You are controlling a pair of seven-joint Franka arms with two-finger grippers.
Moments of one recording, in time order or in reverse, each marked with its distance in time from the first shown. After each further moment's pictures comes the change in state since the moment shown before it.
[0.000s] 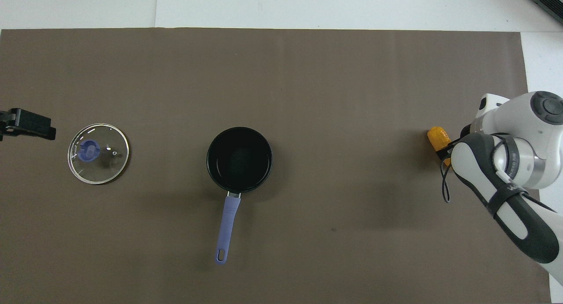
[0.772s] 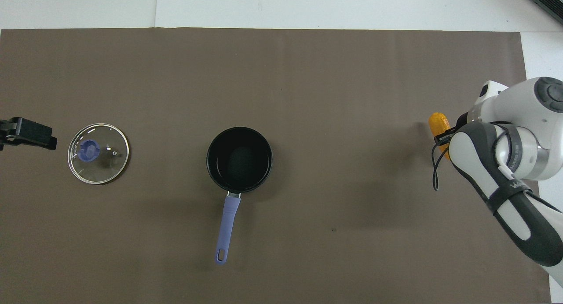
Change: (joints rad) left arm 0.000 -0.019 -0.009 -0.005 -0.001 -0.052 0.000; right arm 0.043 -0.033 0.003 0.089 0.054 -0.096 0.126
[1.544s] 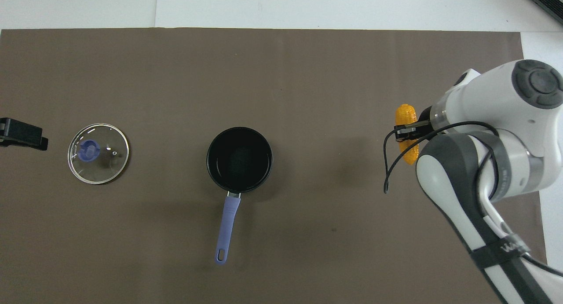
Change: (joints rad) left arm 0.004 -0.007 0.019 0.000 0.000 -0.001 -0.001; right arm 0.042 -0.159 0.244 0.063 0.006 -0.176 0.528
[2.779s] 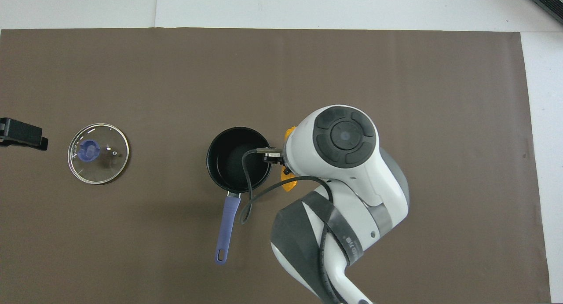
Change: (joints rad) left arm 0.000 0.000 0.000 0.000 0.000 -0.001 0.000; right arm 0.489 0.321 0.014 0.376 0.027 0.025 0.732
